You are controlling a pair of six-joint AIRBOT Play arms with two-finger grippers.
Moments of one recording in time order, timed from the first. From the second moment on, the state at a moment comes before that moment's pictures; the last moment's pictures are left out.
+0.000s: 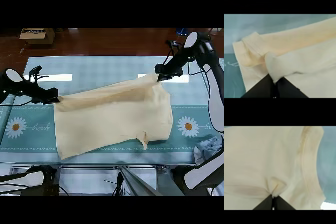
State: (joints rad) left arm 0.14 -1.43 1.08 1.21 -1.12 -1.43; right arm 0.03 -1.87 1.87 -1.35 1.49 1.59
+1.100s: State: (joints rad) left arm 0.36 -0.96 0.48 1.18 -1.51 -1.34; right arm -0.35 -1.53 1.52 -1.24 1.63 1.33
